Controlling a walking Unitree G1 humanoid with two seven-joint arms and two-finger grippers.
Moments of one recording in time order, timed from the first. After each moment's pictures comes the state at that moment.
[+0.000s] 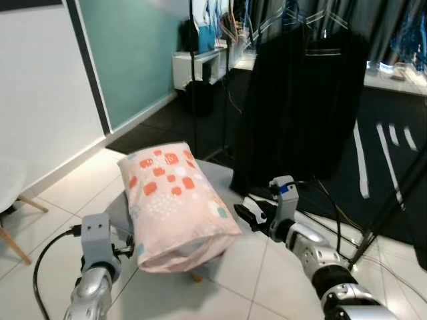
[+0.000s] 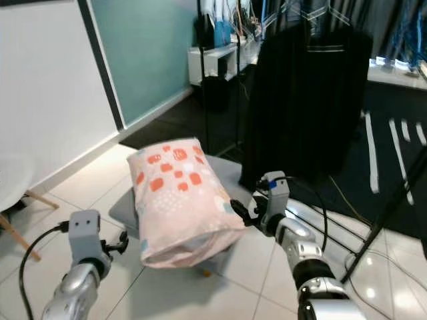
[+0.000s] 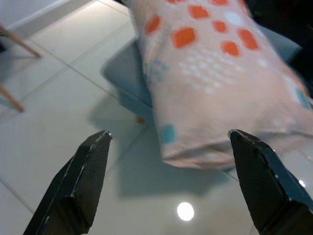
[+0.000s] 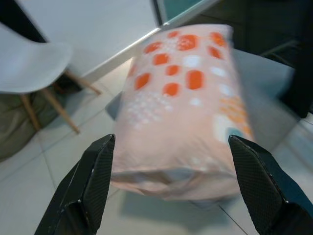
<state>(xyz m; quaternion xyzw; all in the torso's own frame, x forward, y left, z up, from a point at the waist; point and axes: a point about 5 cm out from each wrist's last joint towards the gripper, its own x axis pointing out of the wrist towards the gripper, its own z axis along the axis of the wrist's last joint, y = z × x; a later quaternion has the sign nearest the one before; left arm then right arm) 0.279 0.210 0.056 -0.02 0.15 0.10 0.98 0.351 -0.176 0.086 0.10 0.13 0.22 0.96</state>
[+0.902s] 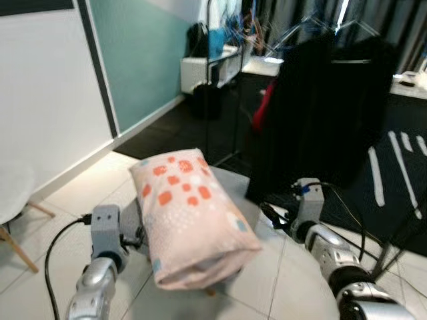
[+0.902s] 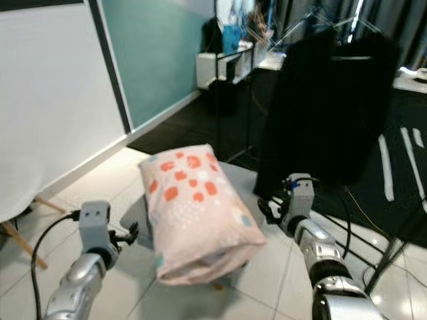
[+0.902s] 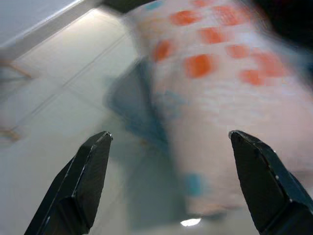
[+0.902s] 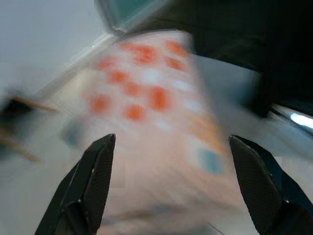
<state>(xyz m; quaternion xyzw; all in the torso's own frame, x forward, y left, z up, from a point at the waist) 0.276 0.232 0.049 -0.03 0.15 0.10 0.98 0.359 -0.166 0.084 0.09 0.14 0.17 0.97</state>
